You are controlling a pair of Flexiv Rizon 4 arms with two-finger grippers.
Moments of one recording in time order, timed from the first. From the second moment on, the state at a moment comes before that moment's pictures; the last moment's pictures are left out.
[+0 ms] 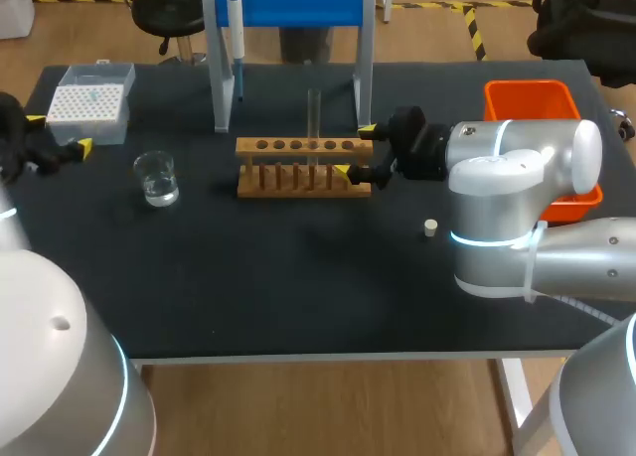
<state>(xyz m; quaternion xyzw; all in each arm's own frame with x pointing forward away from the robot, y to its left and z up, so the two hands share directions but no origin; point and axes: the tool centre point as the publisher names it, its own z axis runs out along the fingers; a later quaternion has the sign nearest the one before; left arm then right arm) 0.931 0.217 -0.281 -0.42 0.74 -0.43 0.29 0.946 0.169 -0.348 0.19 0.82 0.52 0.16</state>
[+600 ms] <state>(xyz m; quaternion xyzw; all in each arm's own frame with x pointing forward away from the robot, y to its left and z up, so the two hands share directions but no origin) 1.006 0.242 -0.314 -0.49 0.72 -0.39 0.30 0.946 0.169 -0.348 0.19 0.82 0.52 0.16</state>
